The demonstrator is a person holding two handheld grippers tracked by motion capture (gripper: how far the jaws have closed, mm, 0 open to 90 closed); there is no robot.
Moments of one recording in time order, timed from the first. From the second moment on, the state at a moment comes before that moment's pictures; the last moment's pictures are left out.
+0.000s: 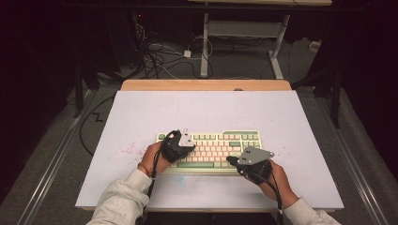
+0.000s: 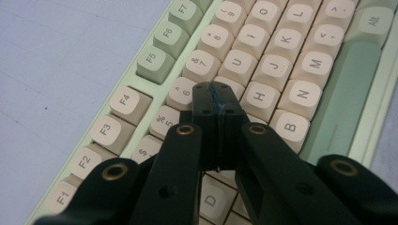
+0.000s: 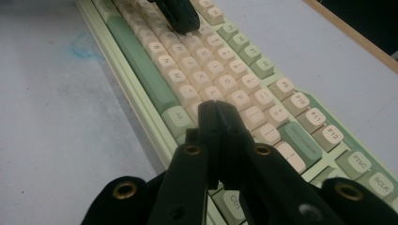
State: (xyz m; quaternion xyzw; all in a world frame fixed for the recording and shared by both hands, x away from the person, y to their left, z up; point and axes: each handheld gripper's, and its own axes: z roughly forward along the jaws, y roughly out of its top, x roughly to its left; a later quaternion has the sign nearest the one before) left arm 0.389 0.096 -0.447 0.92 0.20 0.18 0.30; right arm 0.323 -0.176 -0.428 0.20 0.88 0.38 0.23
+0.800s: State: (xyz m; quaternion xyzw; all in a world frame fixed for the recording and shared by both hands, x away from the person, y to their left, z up) left arm 0.368 0.116 -0.426 0.89 0.19 0.21 0.36; right arm 0.325 -0.180 -0.425 0.20 0.87 0.38 0.24
